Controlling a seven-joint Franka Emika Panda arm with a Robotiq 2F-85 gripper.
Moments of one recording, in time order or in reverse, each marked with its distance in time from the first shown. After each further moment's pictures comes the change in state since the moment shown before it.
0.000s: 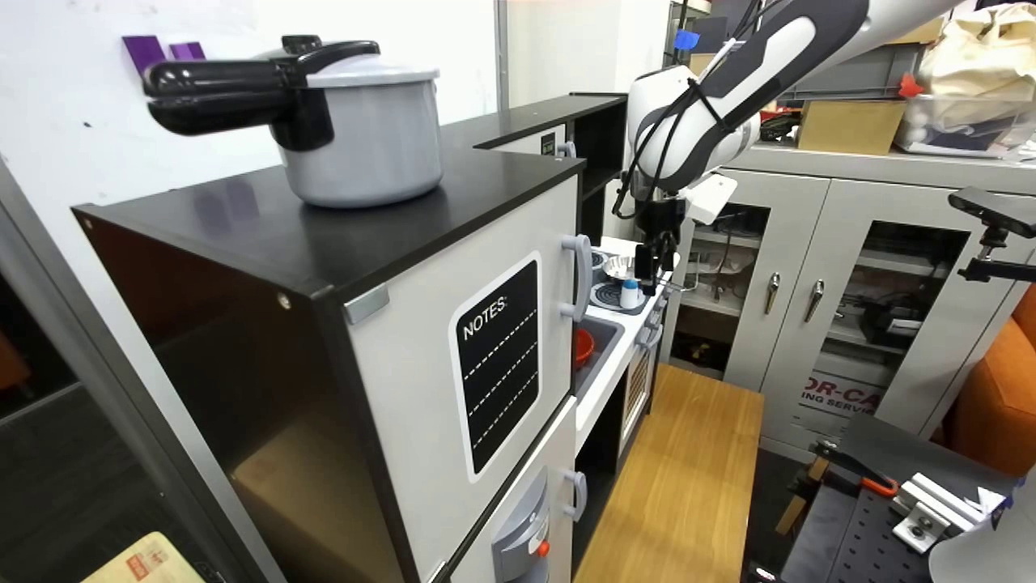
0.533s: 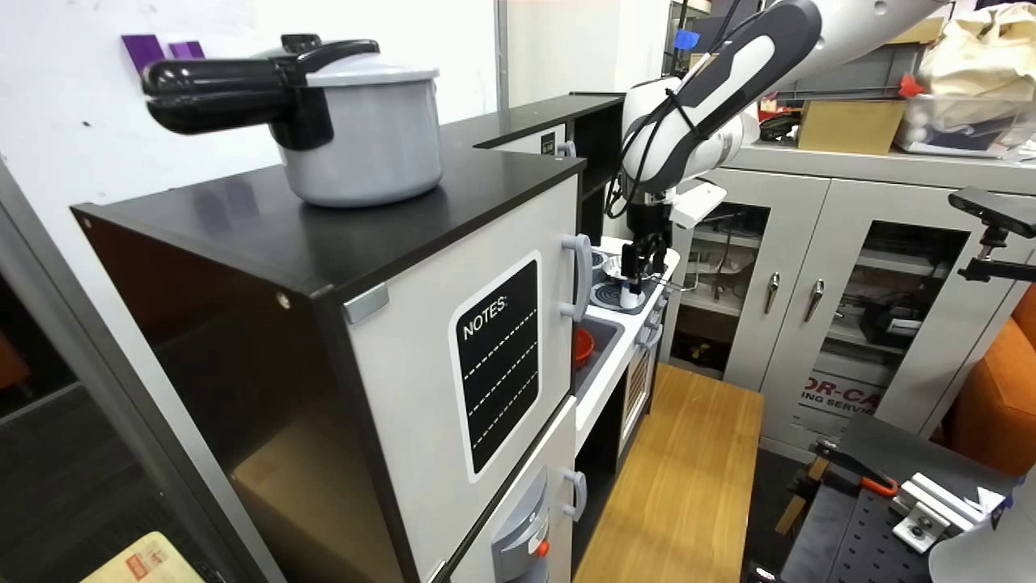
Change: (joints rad) arm -0.029 0.106 0.000 0.095 0.073 0.028 0.022
